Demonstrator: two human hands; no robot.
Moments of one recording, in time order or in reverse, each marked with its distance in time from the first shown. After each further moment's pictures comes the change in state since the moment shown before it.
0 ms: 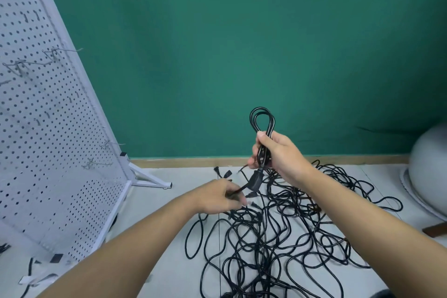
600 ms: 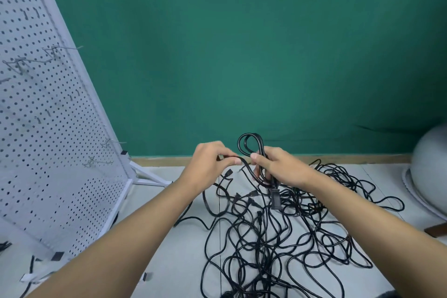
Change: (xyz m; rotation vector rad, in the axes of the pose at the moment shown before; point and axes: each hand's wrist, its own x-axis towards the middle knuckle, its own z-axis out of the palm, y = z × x) left_hand -0.007 0.026 -0.040 0.084 0.650 0.244; right_hand -0.008 0.008 -0.013 -0.824 -0.142 0.061
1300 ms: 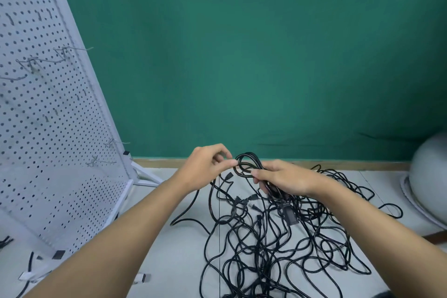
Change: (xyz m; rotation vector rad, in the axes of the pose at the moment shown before) left_hand -0.005 -0.013 -0.017 -0.049 -0.110 -0.102; right_hand -0.012 -0.010 -0.002 0.029 -0.243 0.004
